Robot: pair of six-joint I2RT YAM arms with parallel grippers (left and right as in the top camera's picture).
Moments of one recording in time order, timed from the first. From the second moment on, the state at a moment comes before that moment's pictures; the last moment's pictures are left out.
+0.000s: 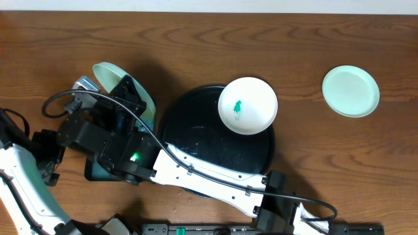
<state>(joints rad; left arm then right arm) 0.74 1.33 1.14 -1.22 0.10 -0.62 1.25 2.21 2.19 -0.58 1.15 -0.35</state>
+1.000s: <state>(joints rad) 0.74 1.33 1.14 -1.23 0.10 -0.62 1.11 2.17 2.20 -1.05 0.75 0.18</state>
